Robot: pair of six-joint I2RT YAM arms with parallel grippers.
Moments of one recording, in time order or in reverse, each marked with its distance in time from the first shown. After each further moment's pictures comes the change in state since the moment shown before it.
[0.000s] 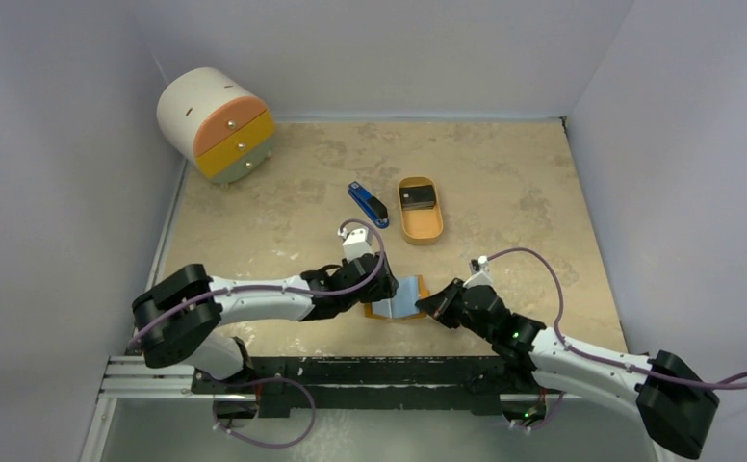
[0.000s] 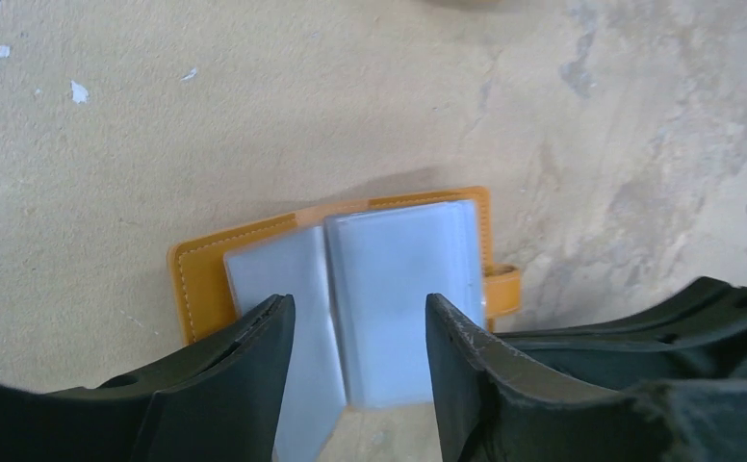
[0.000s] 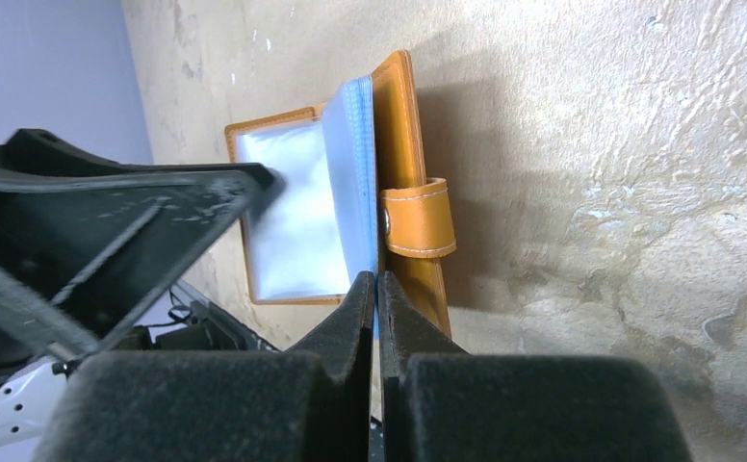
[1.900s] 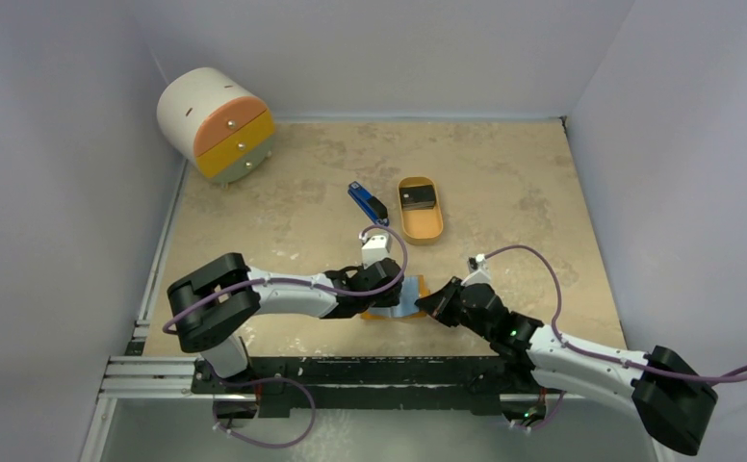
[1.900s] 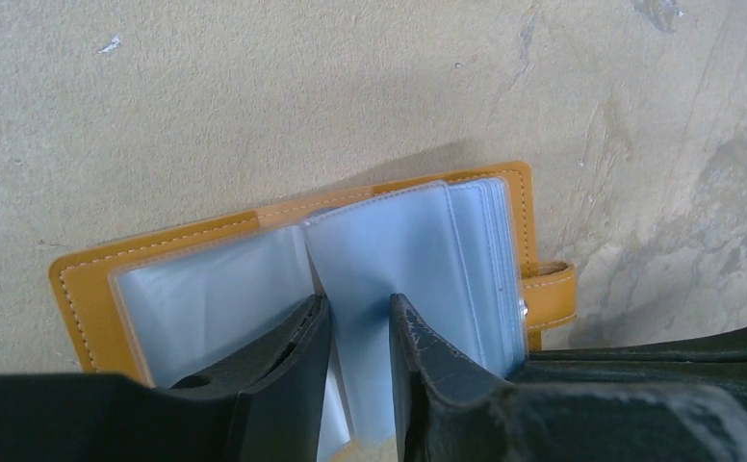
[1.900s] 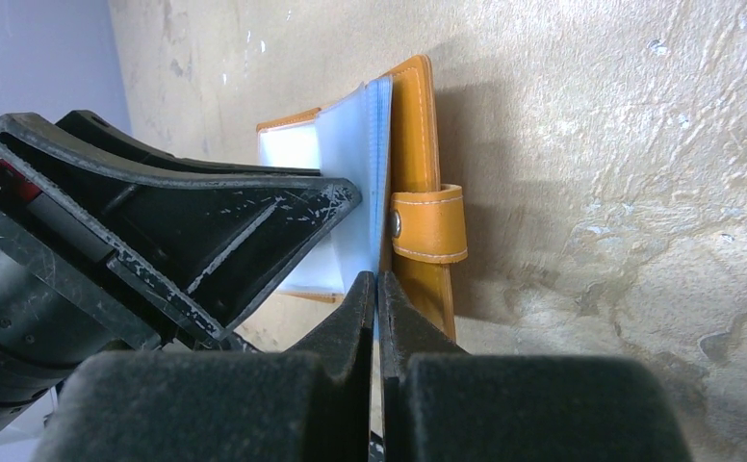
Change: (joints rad) left arm -0.033 0.160 0.088 0.000 0.007 0.065; right arm 0.000 0.042 0.013 0.022 0.006 -0.045
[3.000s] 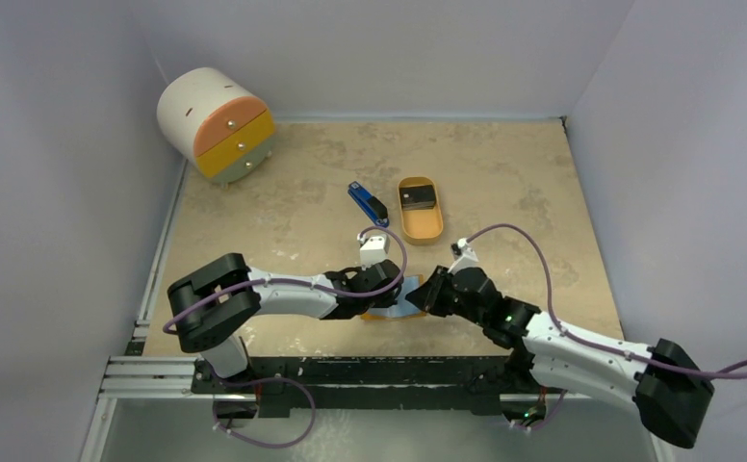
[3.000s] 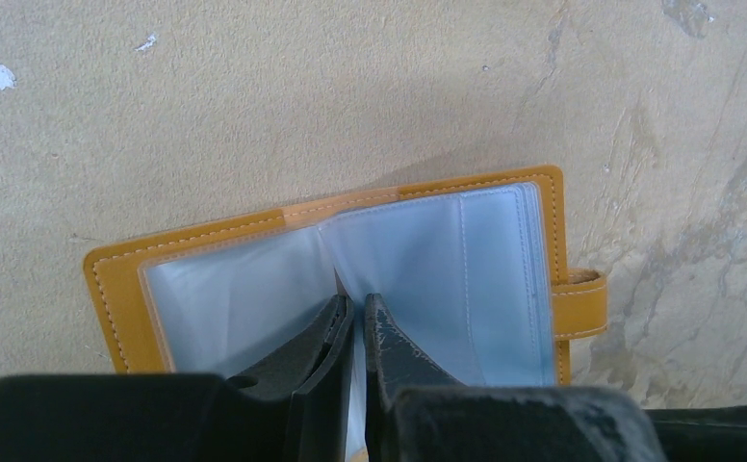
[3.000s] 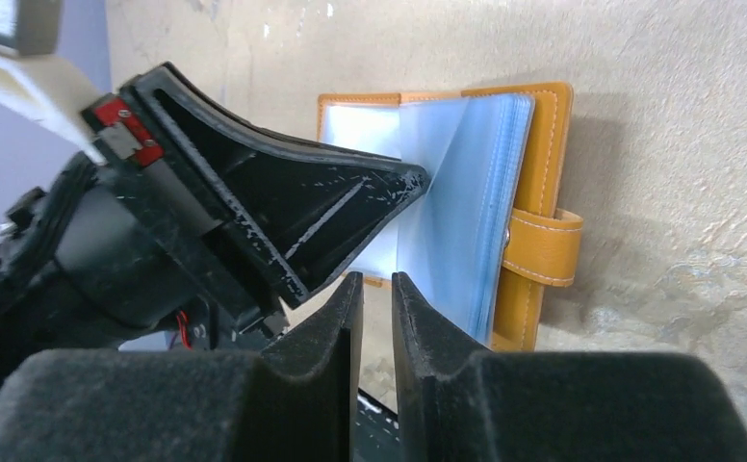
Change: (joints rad) left arm -0.001 0.002 -0.007 -0.020 -0.035 -0.006; right arm 0.000 0.038 0.188 -0.147 -0.072 -0.196
